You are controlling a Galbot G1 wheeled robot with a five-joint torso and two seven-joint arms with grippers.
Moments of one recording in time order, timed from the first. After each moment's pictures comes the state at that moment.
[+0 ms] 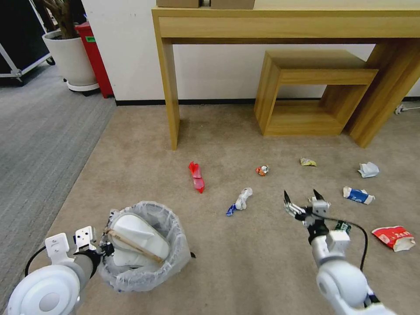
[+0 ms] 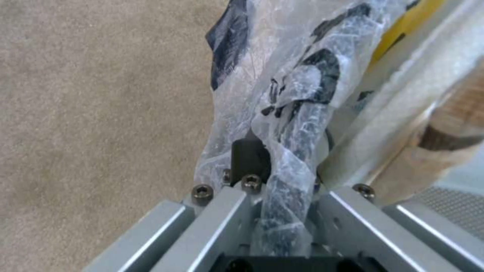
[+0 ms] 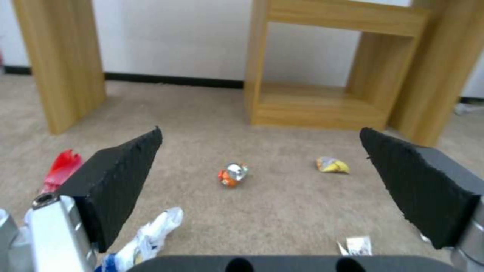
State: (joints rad) left arm 1.64 -0.87 -0.67 -2.35 -1.40 0.60 -0.90; right arm -1.50 1.19 0.51 1.93 0.25 0.11 0.24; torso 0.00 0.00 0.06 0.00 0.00
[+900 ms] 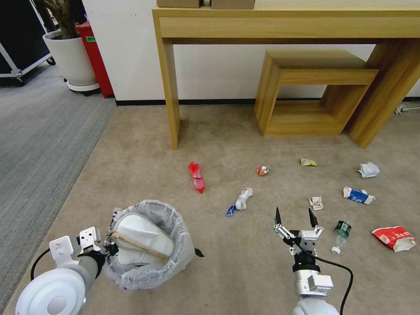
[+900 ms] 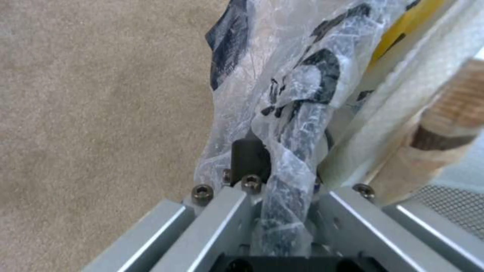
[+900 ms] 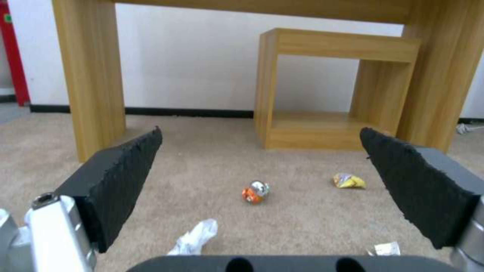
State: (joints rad) left arm 1.64 -0.93 -0.65 -2.34 -1.33 0.59 -0.87; right arm -1.59 1.40 0.47 1.87 0.04 0.39 0.20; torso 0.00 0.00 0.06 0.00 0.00
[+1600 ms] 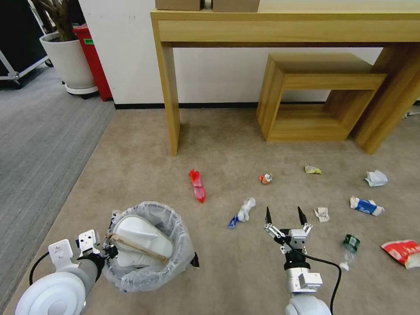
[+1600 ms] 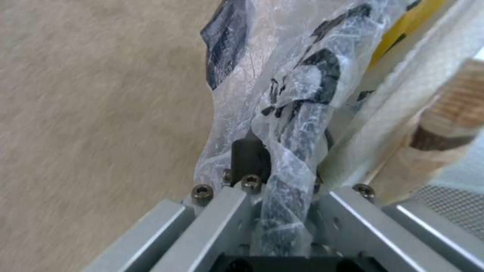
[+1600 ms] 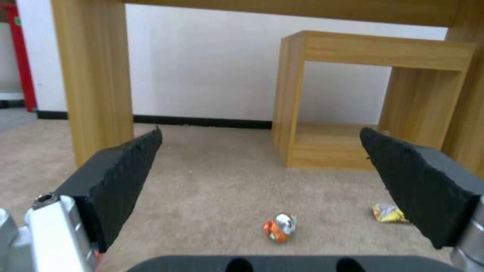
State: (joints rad) left arm 1.66 -0.95 -0.65 -2.34 -1.31 0.59 -0.87; right arm -1.55 1.39 0.43 1.84 0.02 0.40 0.19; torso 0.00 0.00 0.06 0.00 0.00
